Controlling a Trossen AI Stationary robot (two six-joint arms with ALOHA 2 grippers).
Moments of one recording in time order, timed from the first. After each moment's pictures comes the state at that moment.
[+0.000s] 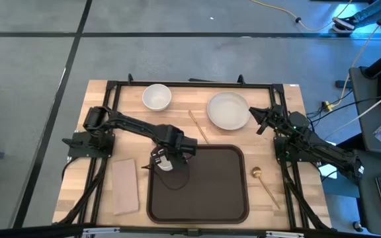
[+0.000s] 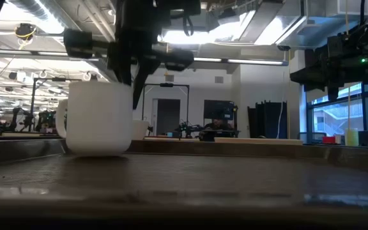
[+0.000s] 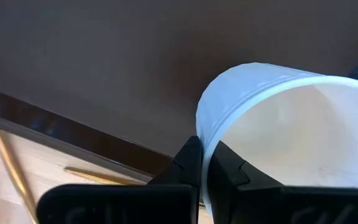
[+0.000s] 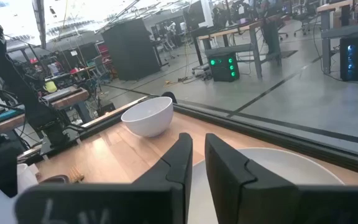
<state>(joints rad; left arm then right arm) -0.12 1.91 1.50 -1.07 0.00 1.00 -0.52 0.02 0.01 0.03 0.05 0.30</state>
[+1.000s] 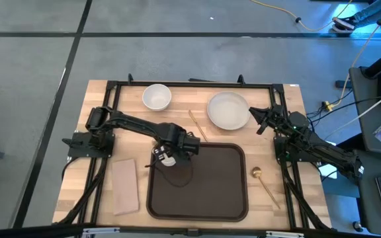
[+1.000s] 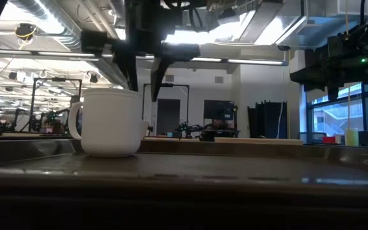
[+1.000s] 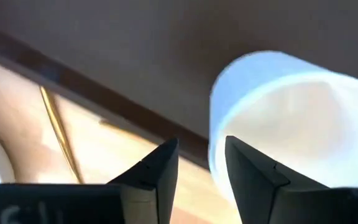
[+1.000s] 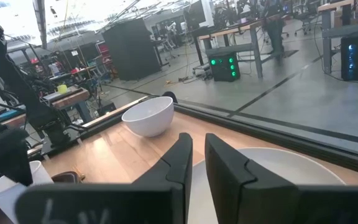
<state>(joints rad) -0.12 1.93 1.61 -1.17 -0.14 0.94 -0.52 0.02 0.01 0.03 0.05 0.30</state>
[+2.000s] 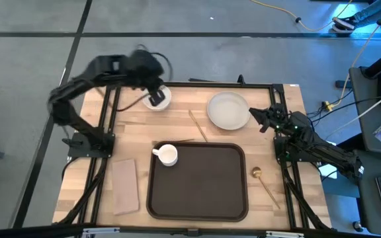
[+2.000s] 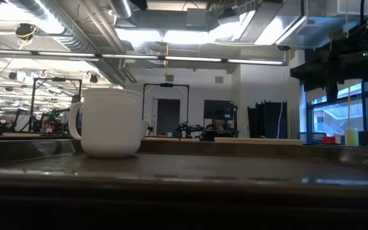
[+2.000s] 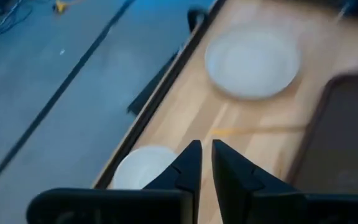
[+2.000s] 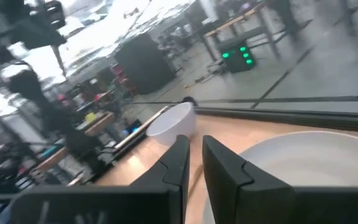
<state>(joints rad) 0.32 1.47 1.94 -1.28 -0.25 -0.10 -0.52 0.02 0.03 0.05 -0.01 0.57</state>
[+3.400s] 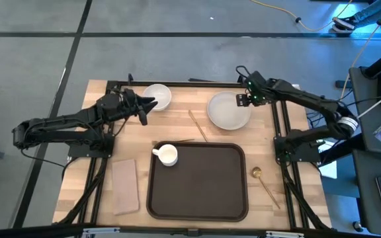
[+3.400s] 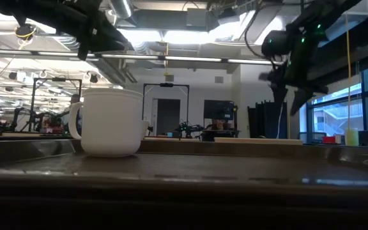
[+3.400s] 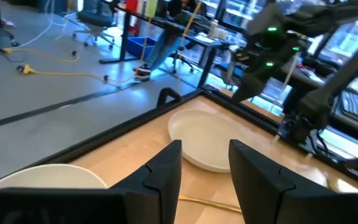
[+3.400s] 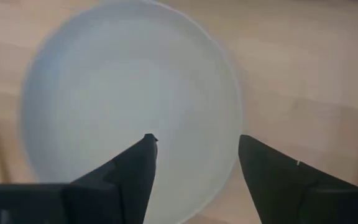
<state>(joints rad) 0.34 0.70 0.49 0.05 -0.19 -0.35 -0.75 1.32 0.90 -0.78 0.09 0.65</state>
